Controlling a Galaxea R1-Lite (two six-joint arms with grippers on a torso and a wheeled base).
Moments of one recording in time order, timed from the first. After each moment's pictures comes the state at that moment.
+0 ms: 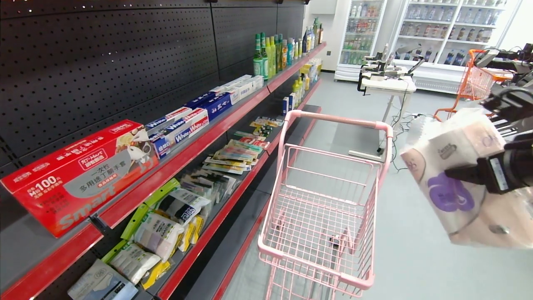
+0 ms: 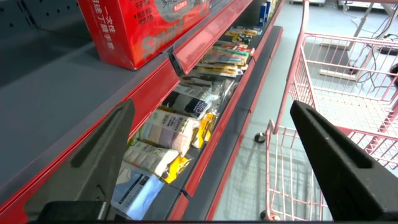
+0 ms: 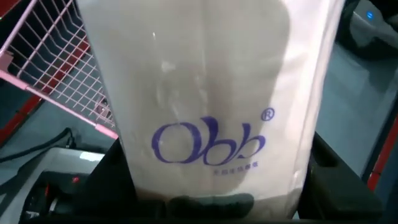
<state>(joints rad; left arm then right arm) 0.00 0.00 0.00 0.00 -0.02 0.01 0.17 1.32 -1.09 0.43 -0.18 -0.18</state>
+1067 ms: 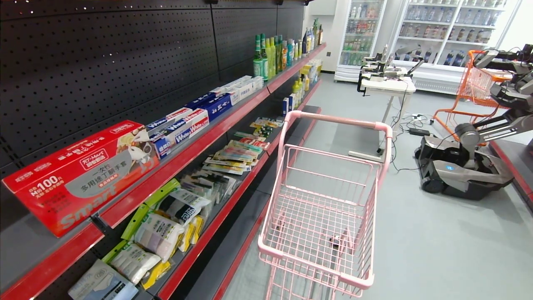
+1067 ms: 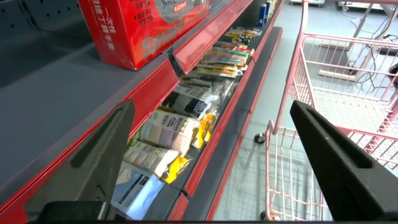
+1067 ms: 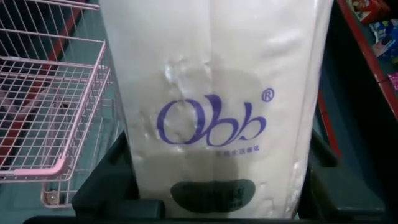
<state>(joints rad) 0.00 0.00 0.00 0.00 -0.02 0.01 -0.26 0.62 -0.61 0.28 -0.24 -0.15</state>
